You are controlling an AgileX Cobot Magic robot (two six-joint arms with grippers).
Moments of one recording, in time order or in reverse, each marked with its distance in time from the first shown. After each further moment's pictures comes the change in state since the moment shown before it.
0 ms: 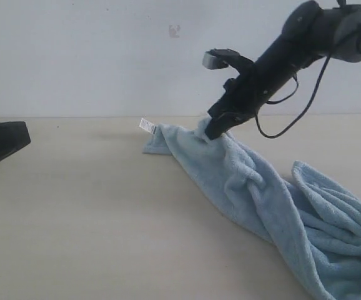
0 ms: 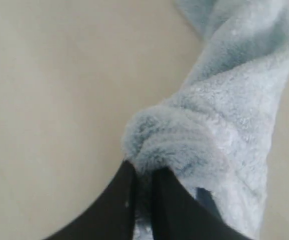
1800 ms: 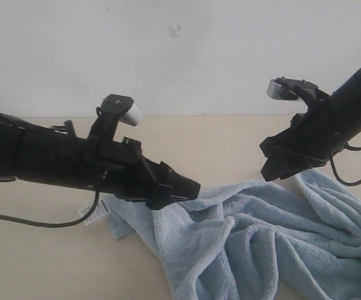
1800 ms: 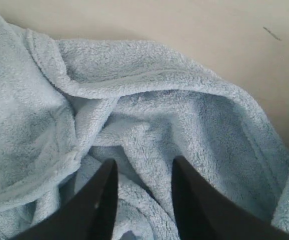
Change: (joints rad) left arm -0.442 0.931 -0.495 0.068 -0.049 0.144; right arm -0.126 -0.440 0.755 -0.021 -0.313 0.164
